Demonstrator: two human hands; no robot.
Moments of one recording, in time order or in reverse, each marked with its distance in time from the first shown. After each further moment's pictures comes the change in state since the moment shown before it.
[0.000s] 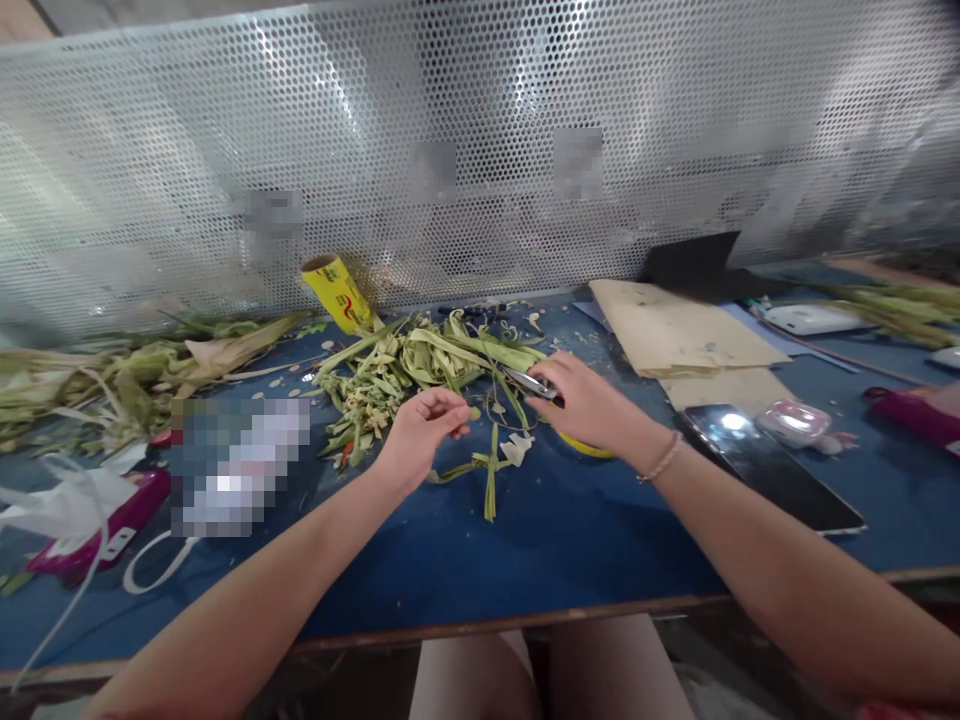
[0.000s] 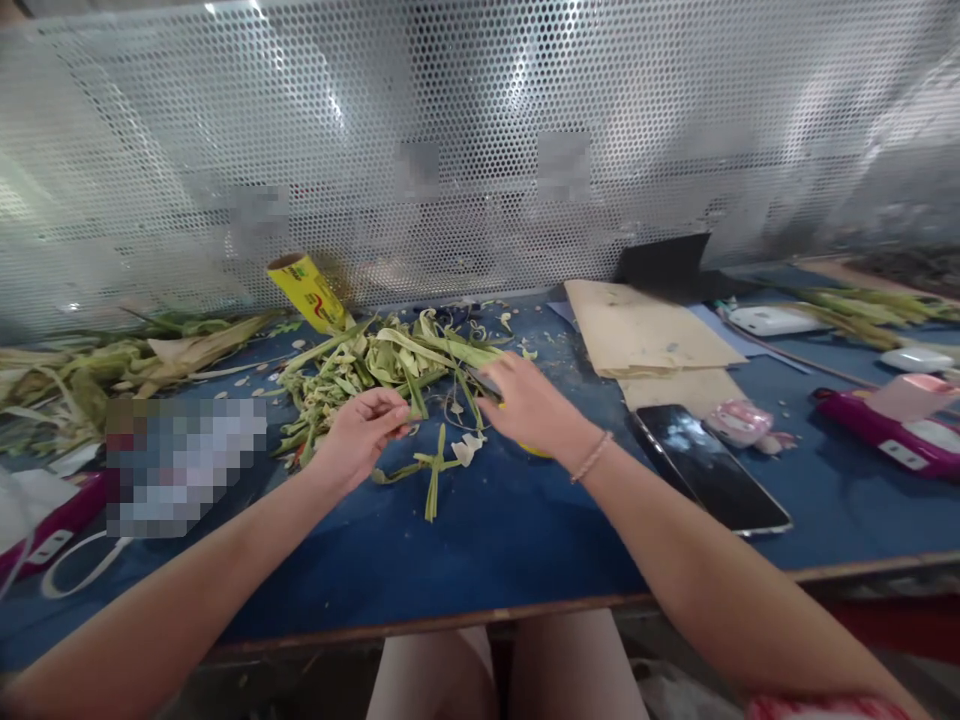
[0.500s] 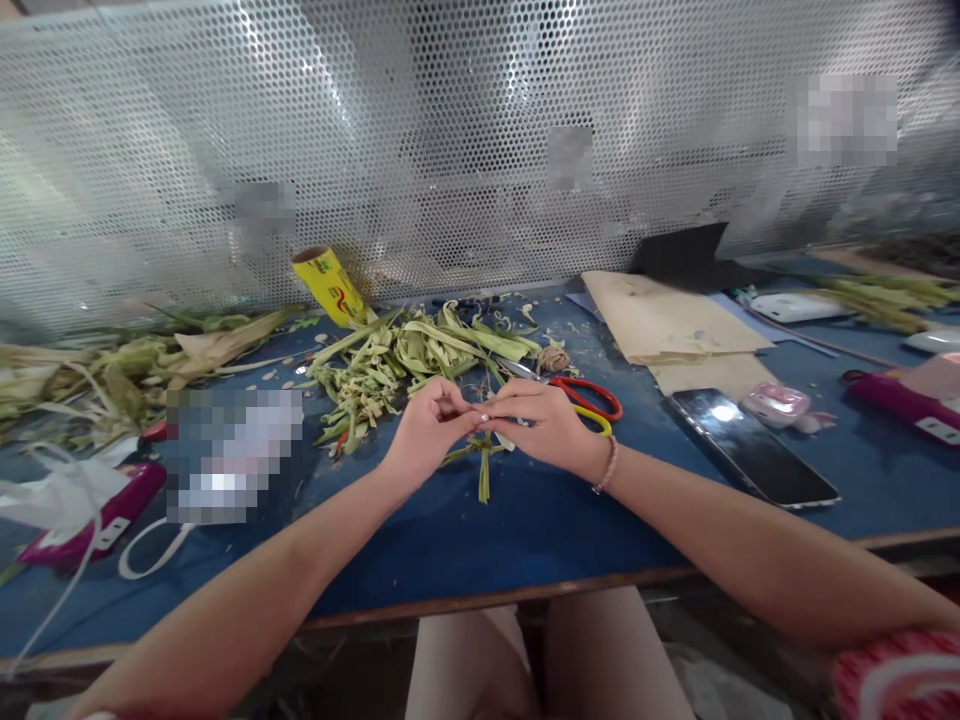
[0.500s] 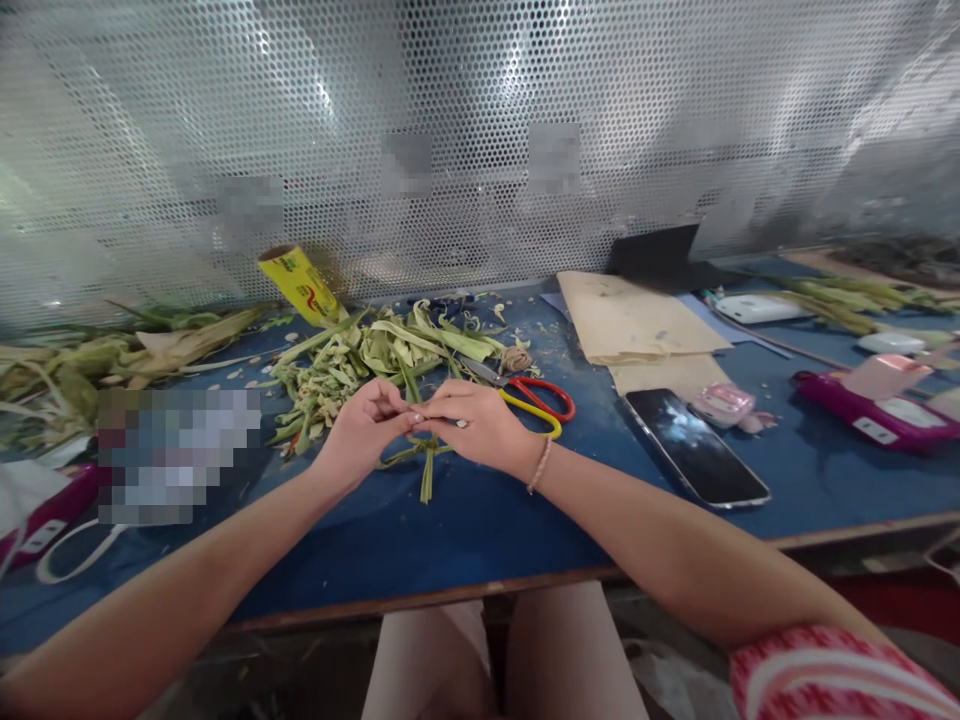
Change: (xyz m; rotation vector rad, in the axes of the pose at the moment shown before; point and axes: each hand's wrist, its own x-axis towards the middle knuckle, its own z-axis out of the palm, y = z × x) left_hand -0.014 0.000 0.017 0.213 -0.092 0.141; right_hand -0.003 -0.040 0.027 0.567 0.286 -0.312
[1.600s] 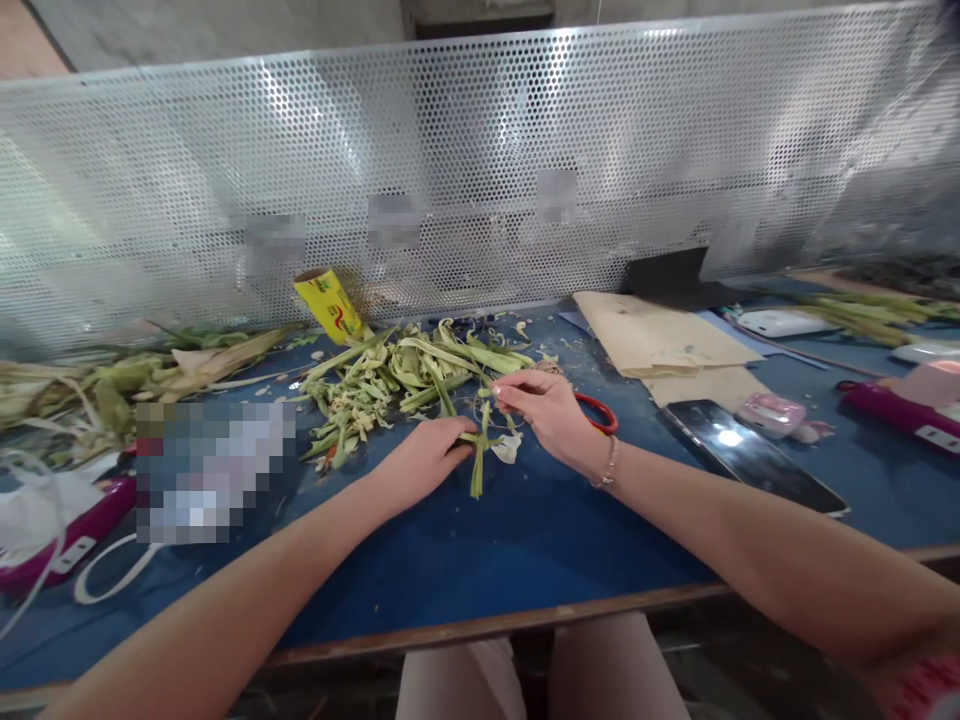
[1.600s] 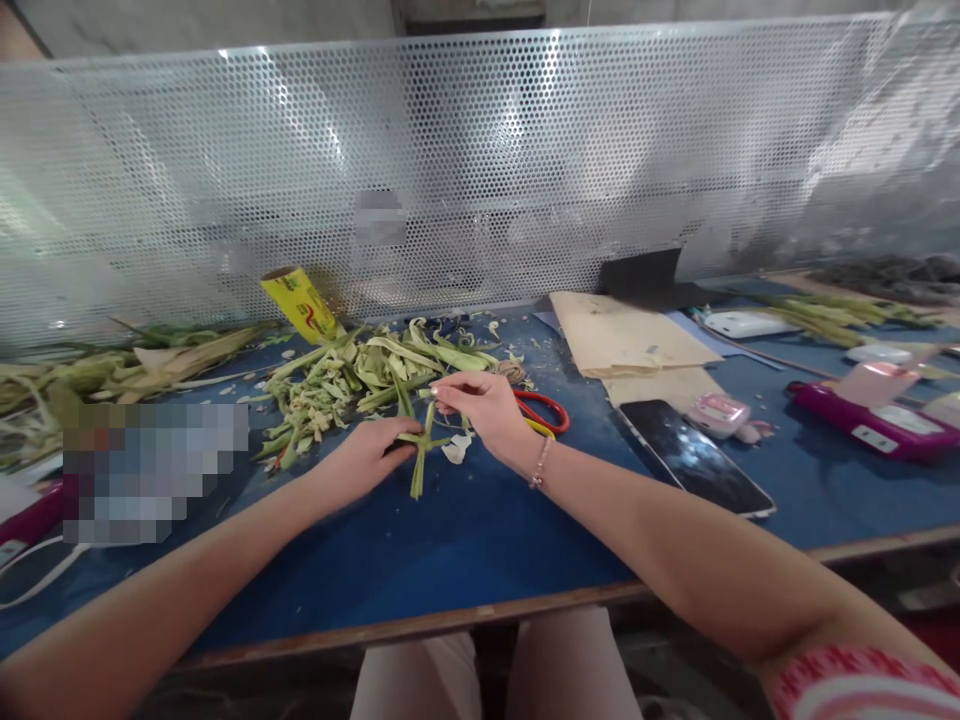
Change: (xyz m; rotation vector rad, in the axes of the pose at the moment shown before) left_hand 0.006 -0.013 -0.015 0.786 -0.279 0.268; right_hand 0.001 0.020 0.003 0.741 0.322 0.704
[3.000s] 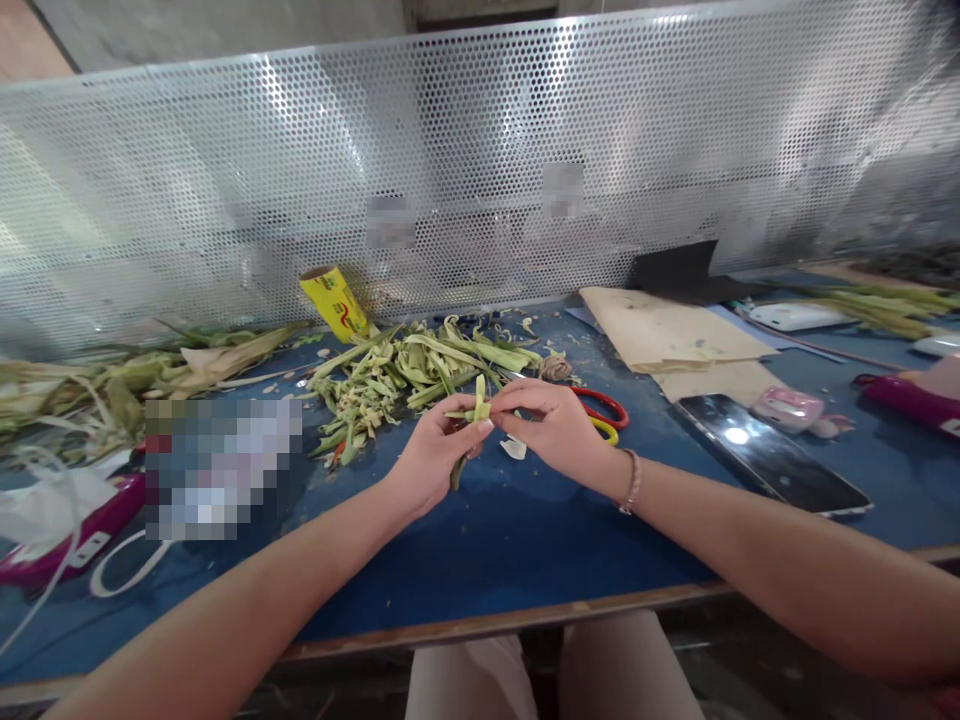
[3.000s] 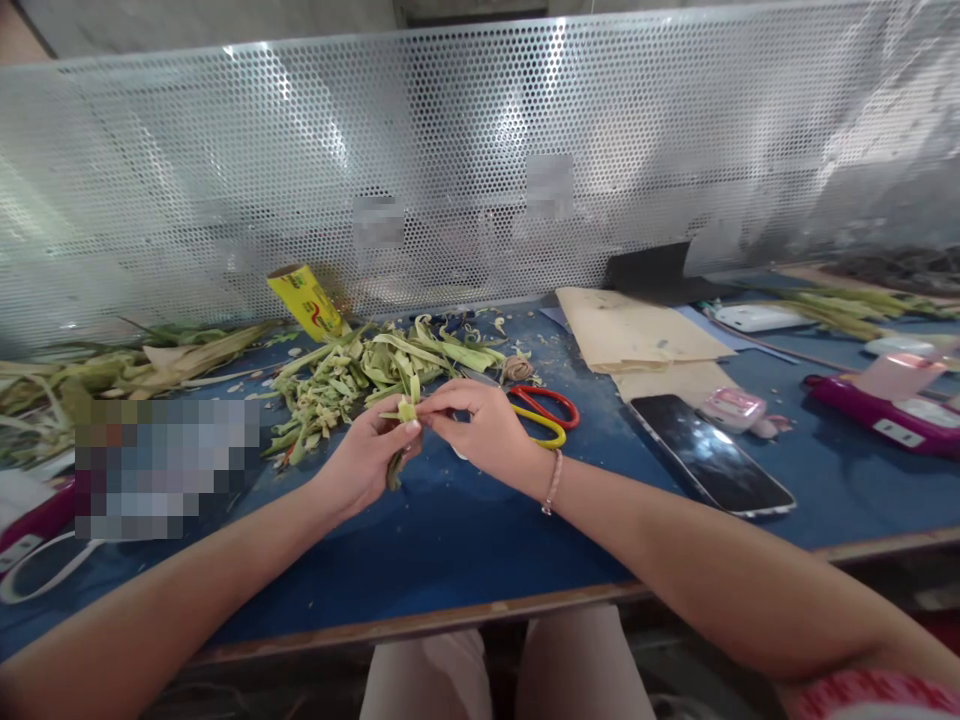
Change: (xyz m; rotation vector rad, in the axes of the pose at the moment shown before) left_hand -0.004 0.026 0.018 -1.055 0.260 -0.258; right_hand -0.024 -0.017 0.013 -0.545 -0.173 -0.471
